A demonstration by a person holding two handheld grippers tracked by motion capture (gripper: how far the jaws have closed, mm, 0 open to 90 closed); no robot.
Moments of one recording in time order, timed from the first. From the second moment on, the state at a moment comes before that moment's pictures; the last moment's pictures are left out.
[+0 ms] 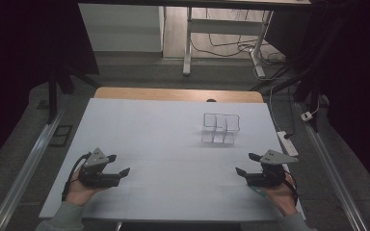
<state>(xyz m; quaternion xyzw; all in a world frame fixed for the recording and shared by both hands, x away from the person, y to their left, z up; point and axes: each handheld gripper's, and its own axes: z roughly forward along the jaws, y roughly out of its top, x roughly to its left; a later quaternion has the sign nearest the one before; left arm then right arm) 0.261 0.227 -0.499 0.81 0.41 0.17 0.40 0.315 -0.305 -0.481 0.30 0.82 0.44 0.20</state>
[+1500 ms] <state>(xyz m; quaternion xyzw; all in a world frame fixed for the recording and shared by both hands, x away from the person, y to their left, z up) 0.263 0.227 -0.502 0.81 0.40 0.17 0.39 0.408 -0.305 -0.445 0.45 0.79 0.37 0.21</state>
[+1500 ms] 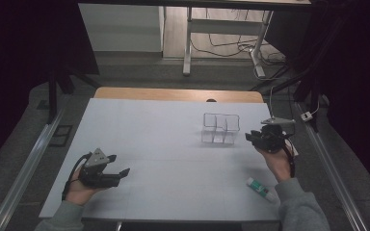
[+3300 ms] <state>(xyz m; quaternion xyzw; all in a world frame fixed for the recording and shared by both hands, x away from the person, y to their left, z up) 0.264 0.229 -0.507 0.82 0.40 0.17 0.38 0.463 -0.262 -0.472 0.44 0.81 0.36 0.17</state>
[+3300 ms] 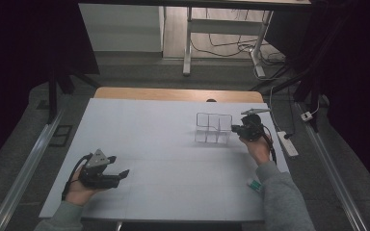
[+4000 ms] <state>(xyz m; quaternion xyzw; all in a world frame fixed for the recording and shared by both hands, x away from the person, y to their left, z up) 0.264 0.228 -0.508 0.82 0.40 0.17 0.38 0.463 -0.233 -0.472 0.43 0.81 0.37 0.16</state>
